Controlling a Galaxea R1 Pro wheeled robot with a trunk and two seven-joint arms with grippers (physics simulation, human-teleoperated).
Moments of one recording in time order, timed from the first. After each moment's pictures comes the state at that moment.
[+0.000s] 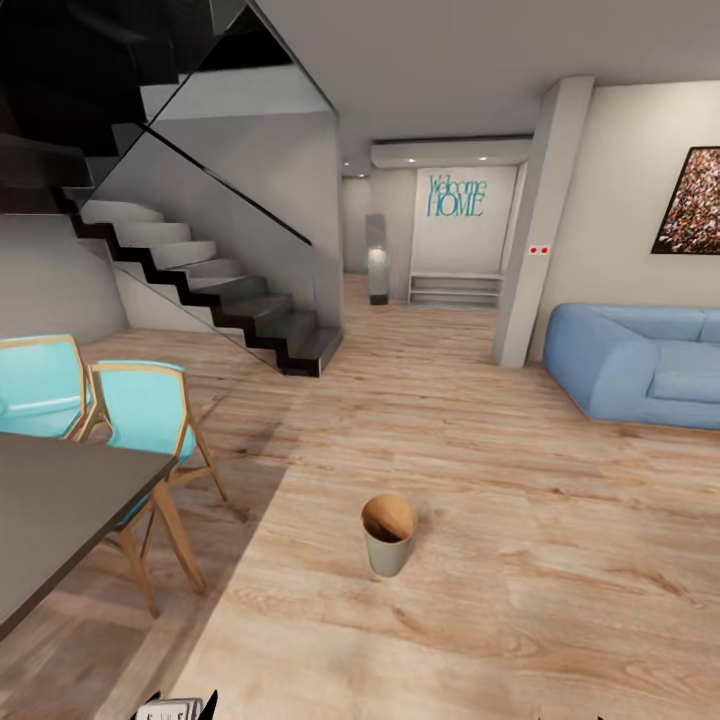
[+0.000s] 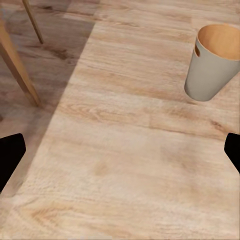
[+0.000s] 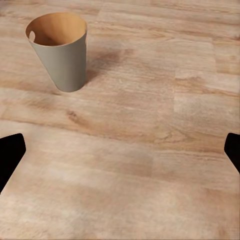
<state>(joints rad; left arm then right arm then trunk) 0.07 0.05 0.18 -0.94 0.02 -0.22 -0.21 0.10 -0.16 -0.16 -0.86 -0.08 -0.34 0.23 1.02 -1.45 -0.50</state>
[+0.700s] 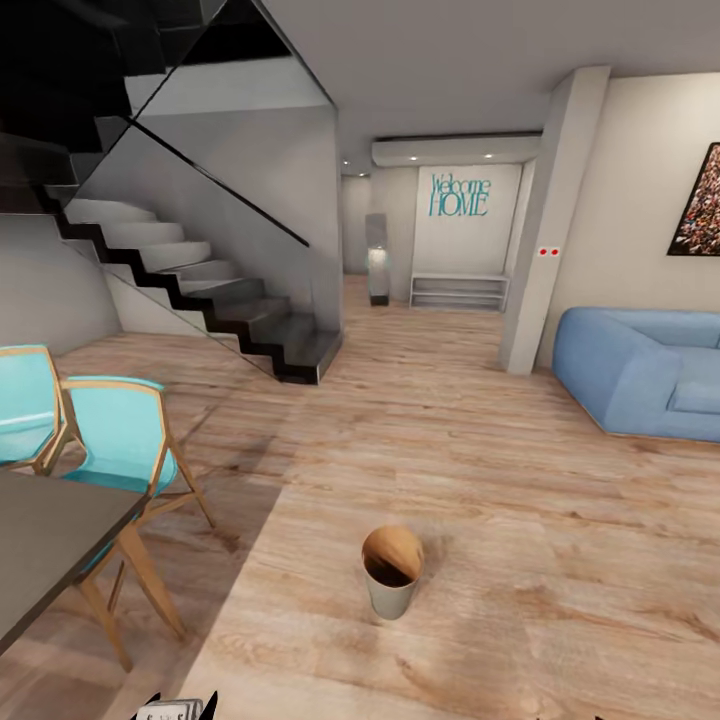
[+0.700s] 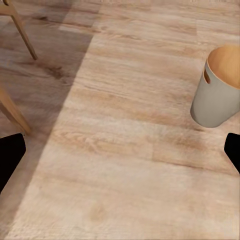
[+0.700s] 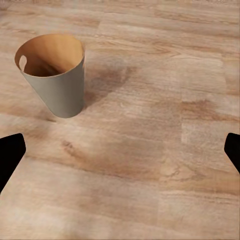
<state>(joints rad) 0.07 0.05 0.18 -0.93 0.02 -0.22 -0.21 0.10 -0.16 -0.15 -0.86 -0.08 -0.34 0.23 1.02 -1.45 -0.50</state>
